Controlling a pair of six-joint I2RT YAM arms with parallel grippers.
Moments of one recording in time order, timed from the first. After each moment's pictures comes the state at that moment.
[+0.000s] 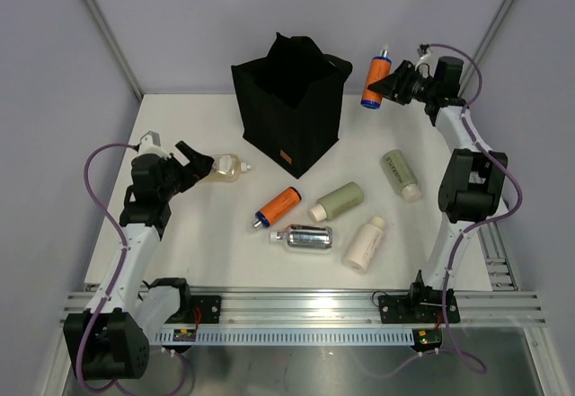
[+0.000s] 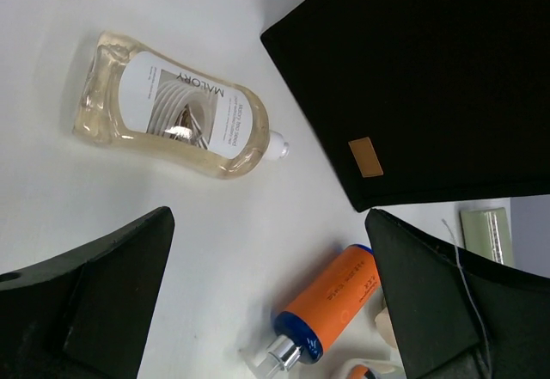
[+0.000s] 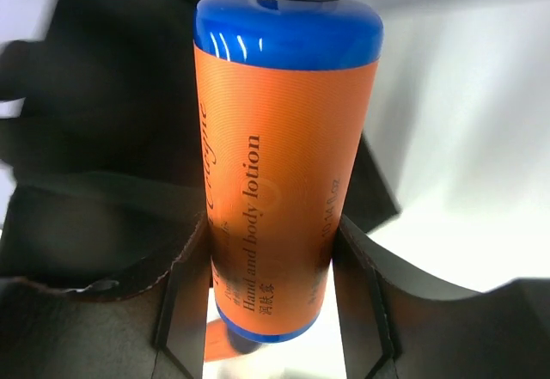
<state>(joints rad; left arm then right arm) 0.02 0.94 0.66 -0.13 0.18 -0.64 -0.12 2.05 1.66 0.04 -0.89 0.61</state>
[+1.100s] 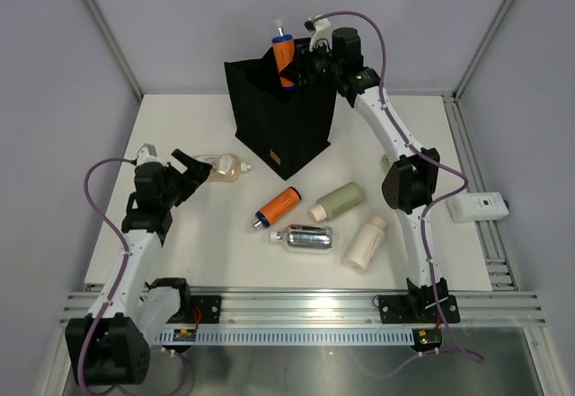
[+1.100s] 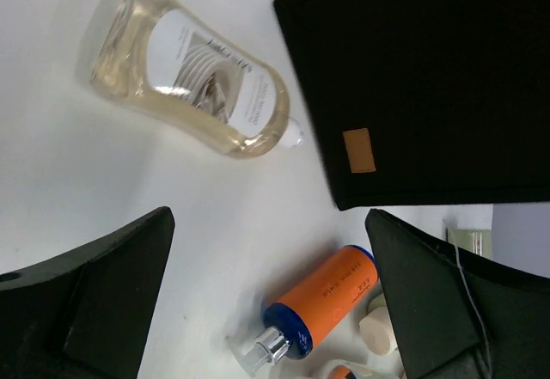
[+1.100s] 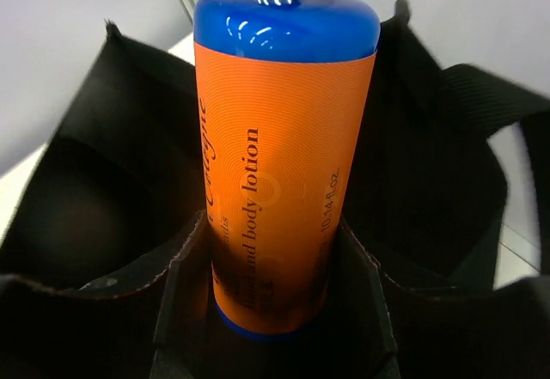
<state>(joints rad) 0.03 0.87 0.58 -0.14 0.13 -0.75 0.39 2.34 2.45 -0.32 -0.49 0.10</state>
